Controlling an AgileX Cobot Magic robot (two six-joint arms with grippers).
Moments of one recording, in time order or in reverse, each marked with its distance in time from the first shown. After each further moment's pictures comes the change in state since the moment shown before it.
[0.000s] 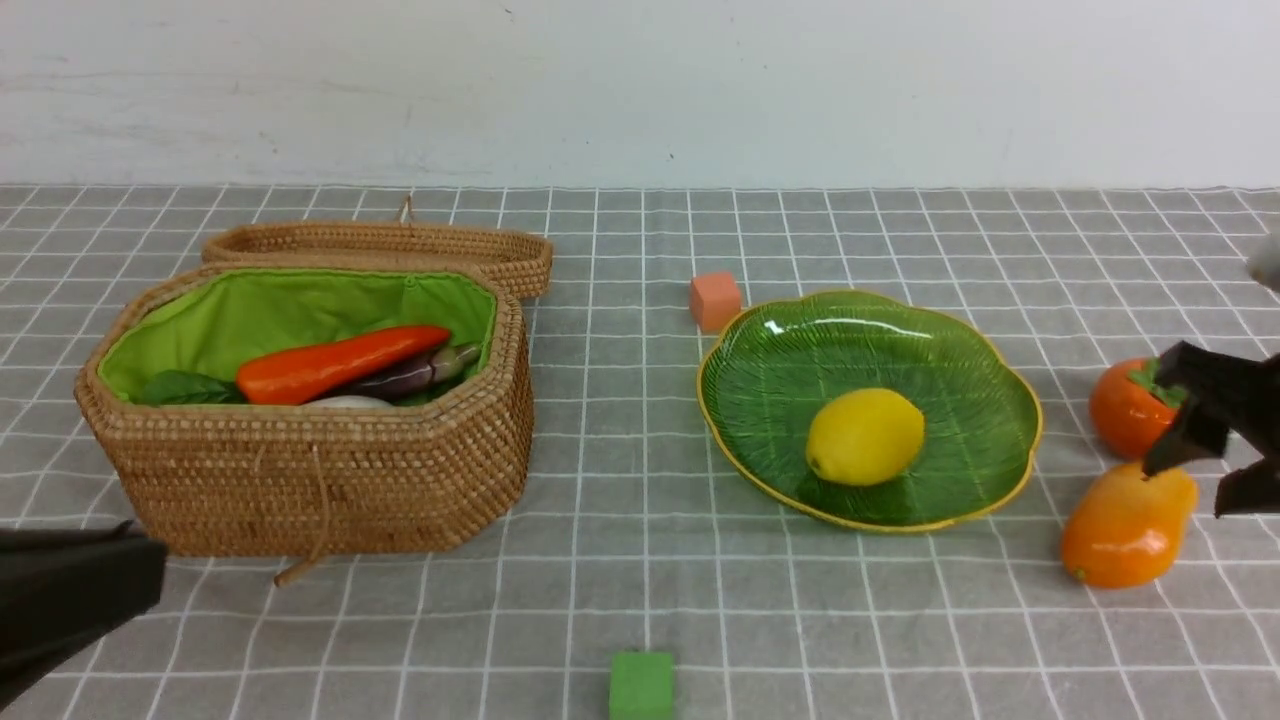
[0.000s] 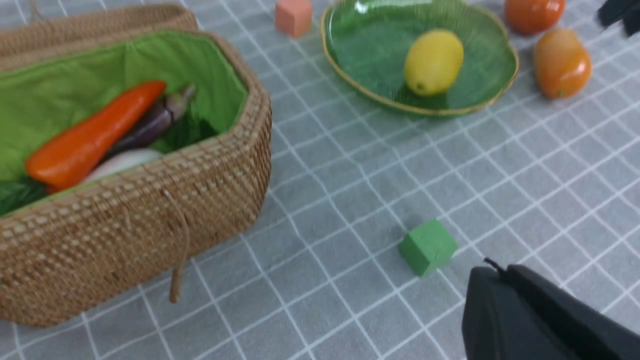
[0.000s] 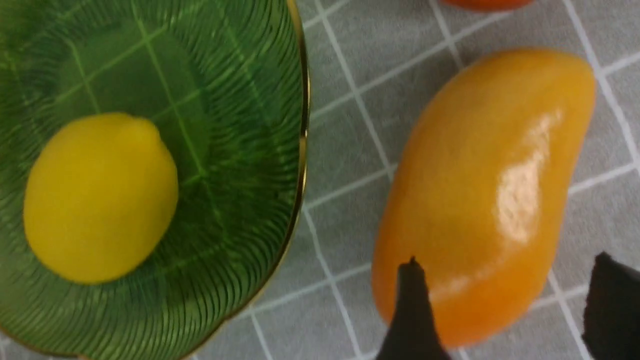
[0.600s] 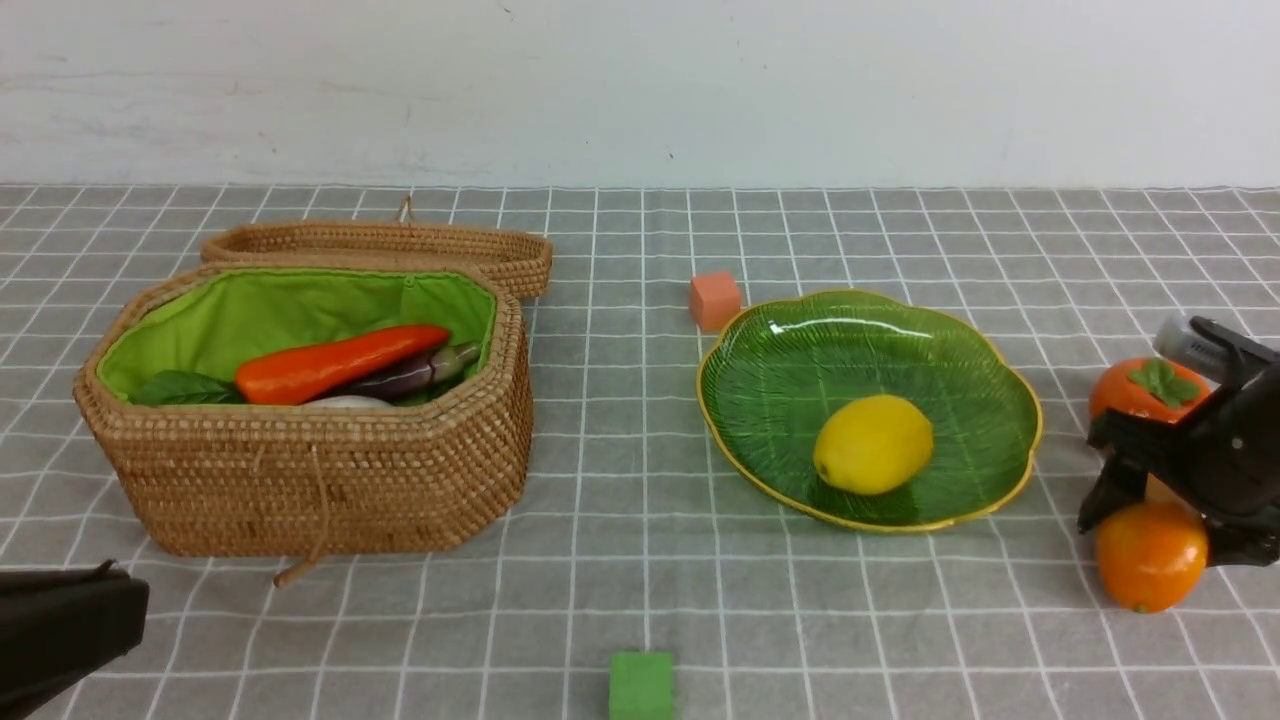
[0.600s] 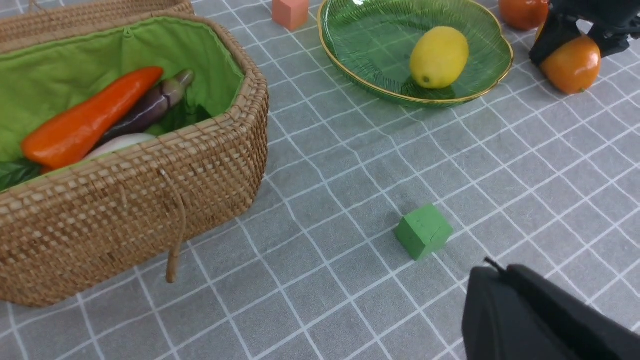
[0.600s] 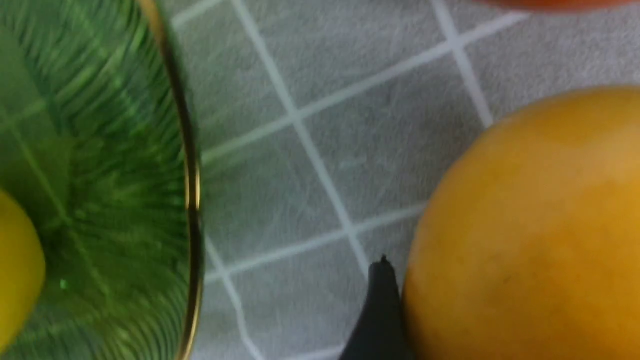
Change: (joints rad) right arm 0.001 0.241 -0.092 -0.020 0.045 -0.048; left arm 0.000 -0.022 0.012 -0.008 0.029 -0.003
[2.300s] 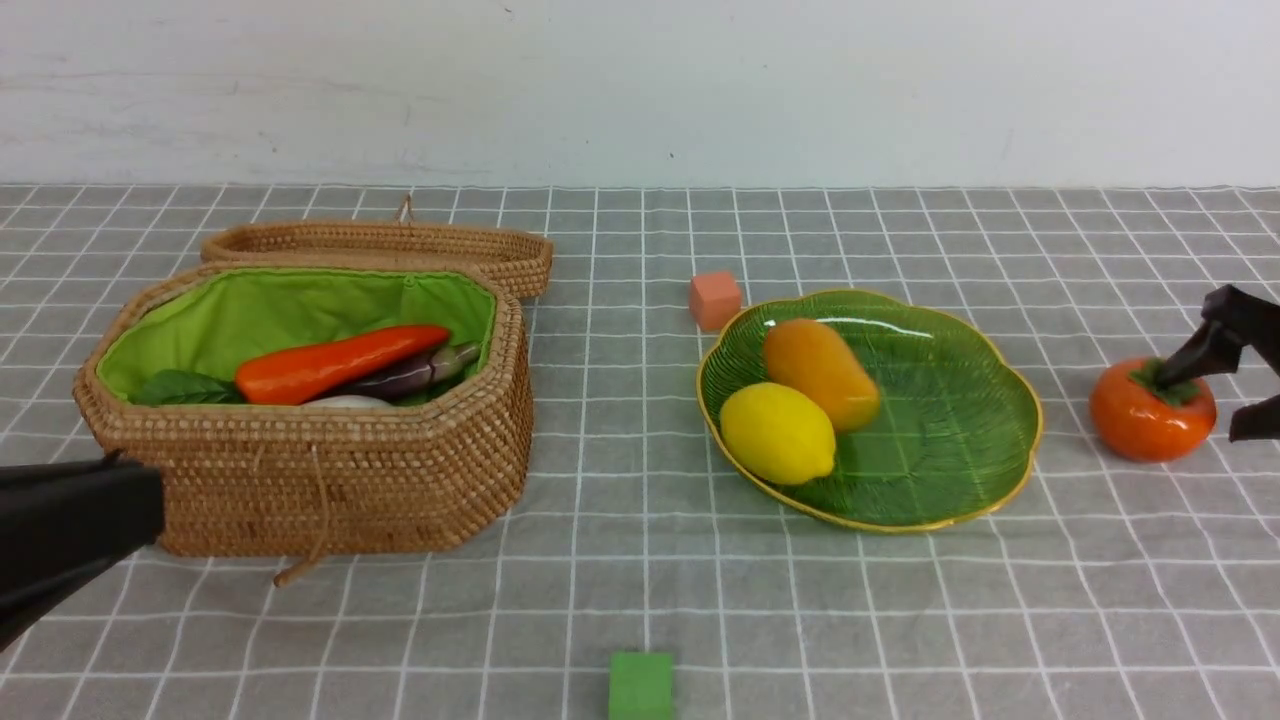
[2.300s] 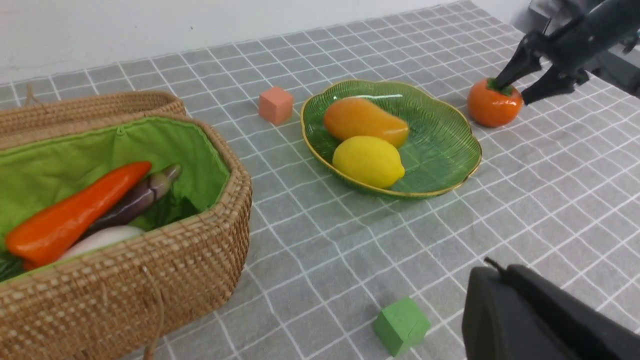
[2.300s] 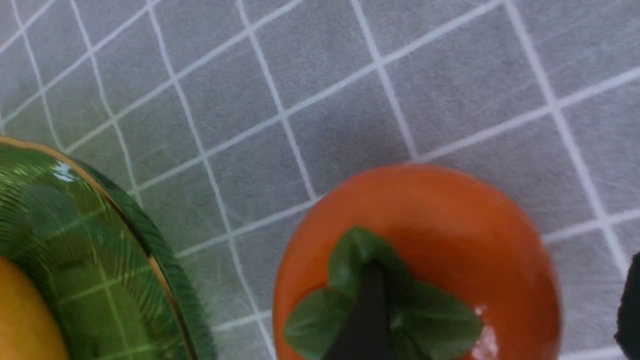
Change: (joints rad) right arm -0.246 0.248 -0.402 0.341 0.075 -0.372; left arm 0.000 0.000 0.000 -0.034 -0.178 0.002
